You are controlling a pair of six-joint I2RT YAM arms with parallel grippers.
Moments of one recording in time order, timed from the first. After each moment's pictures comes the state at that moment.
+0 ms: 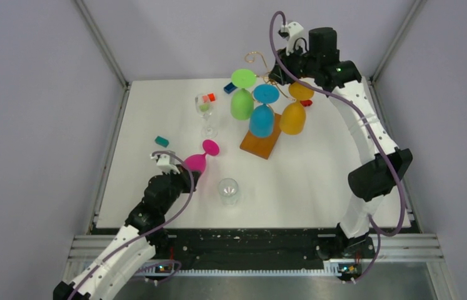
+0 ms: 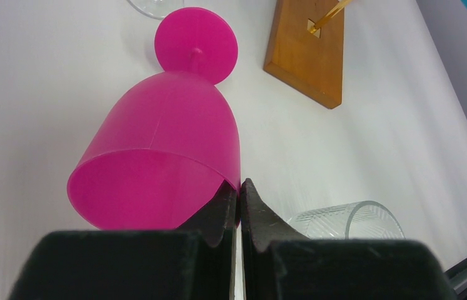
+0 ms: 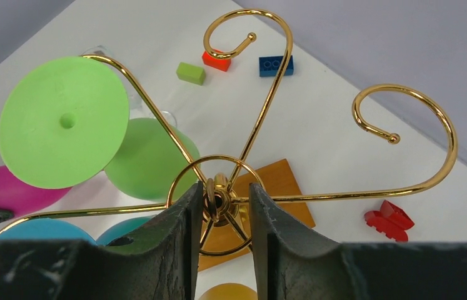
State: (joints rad) left arm -0.48 0.45 0.20 -0.02 -0.07 -0.57; right arm 0.34 1.80 2.05 -0.69 -0.40 -0.13
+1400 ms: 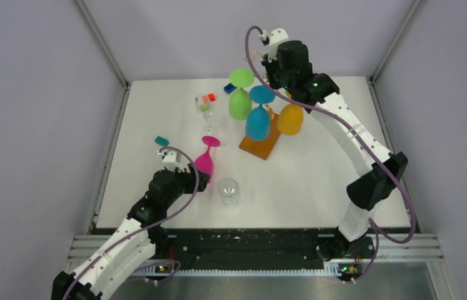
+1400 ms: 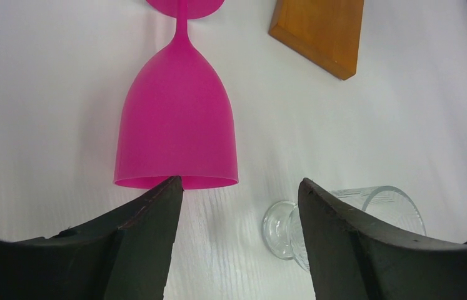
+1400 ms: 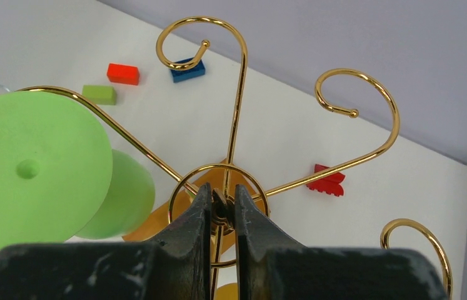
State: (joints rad) left arm -0.48 0.57 0.24 -0.05 -0.02 -0.54; right arm 0.57 1.75 1.96 -0.60 0.21 -0.09
